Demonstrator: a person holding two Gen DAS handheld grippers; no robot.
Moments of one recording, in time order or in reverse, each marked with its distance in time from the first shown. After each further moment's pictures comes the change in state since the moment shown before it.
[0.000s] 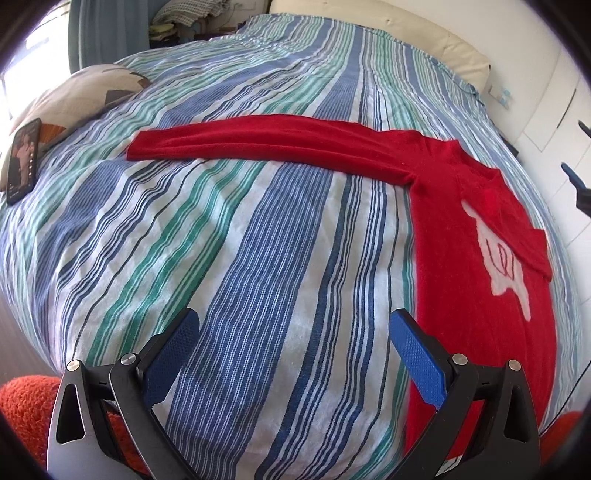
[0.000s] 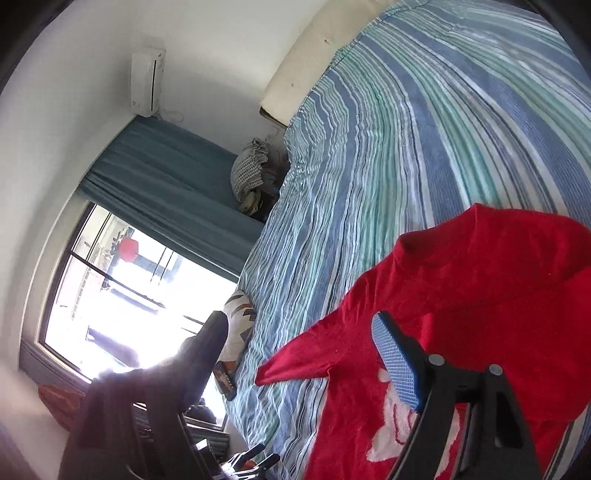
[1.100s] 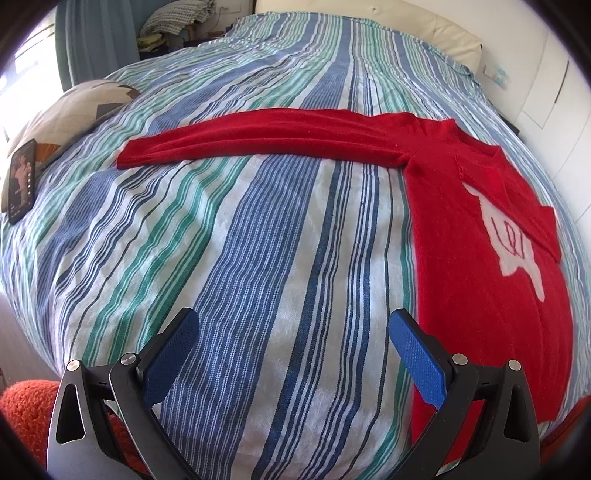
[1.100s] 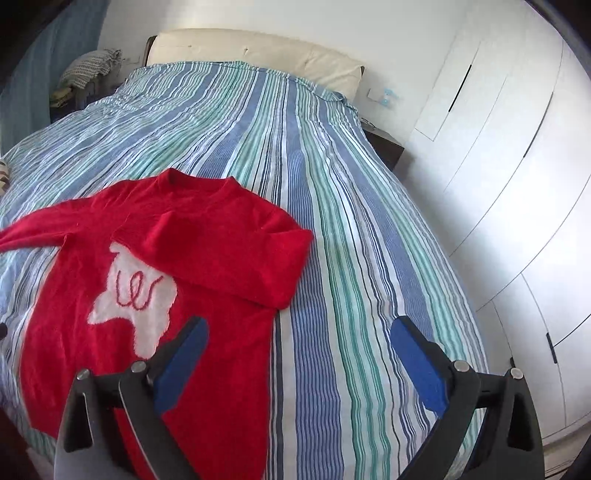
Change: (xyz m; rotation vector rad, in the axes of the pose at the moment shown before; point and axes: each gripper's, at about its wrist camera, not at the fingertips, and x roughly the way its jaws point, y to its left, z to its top) left arm 0.007 -0.016 -0.006 0.071 0.007 0.050; right arm -0.063 0.060 -0.157 -0.569 -0.080 -1.246
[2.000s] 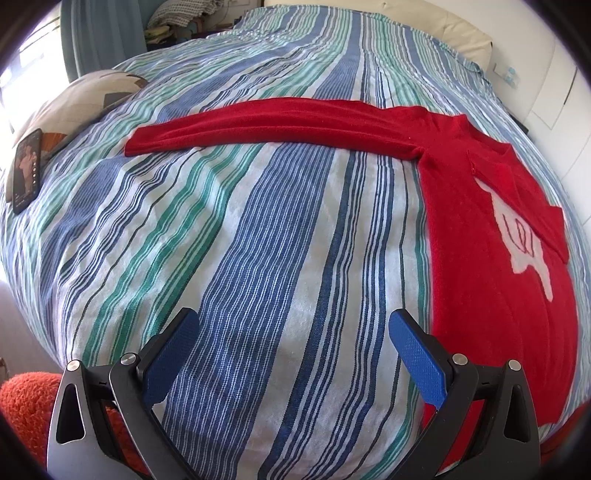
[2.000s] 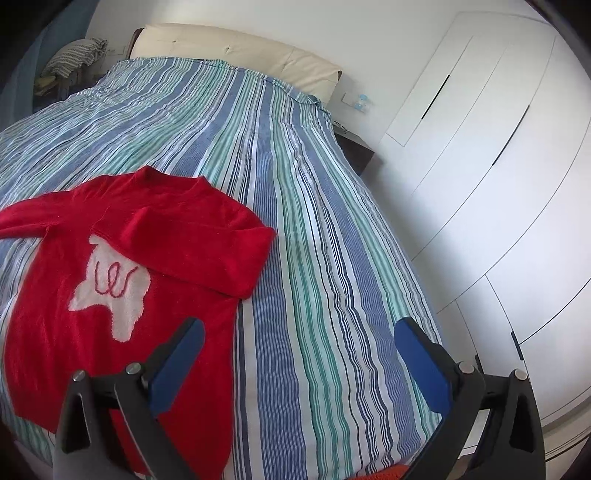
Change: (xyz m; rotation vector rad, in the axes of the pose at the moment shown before) left arm 0.006 0.004 -0.003 -0.013 0.029 0.028; right arm -0.043 -0.020 -0.010 -0.008 0.002 -0.123
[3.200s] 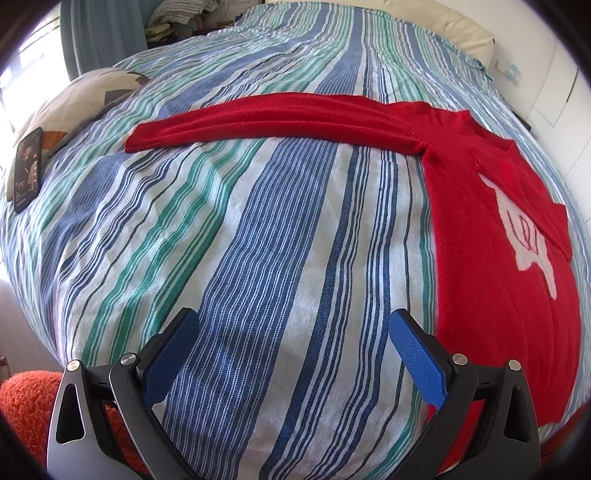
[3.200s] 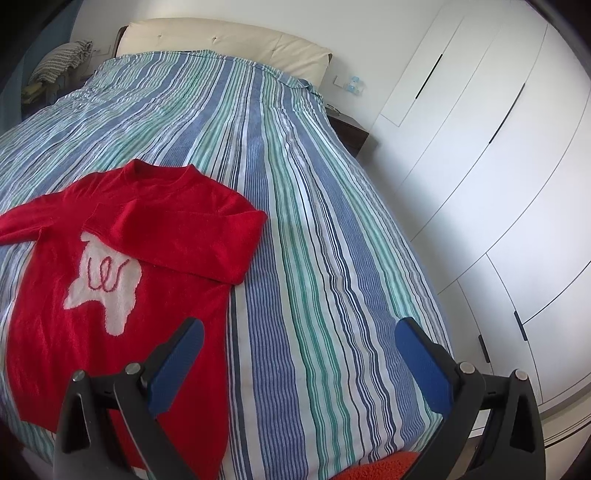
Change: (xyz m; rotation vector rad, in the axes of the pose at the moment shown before) left arm 0.004 0.002 -0.001 -0.002 0.012 0.010; right arm 0.008 -0.015 -0.007 0.047 0.065 0.005
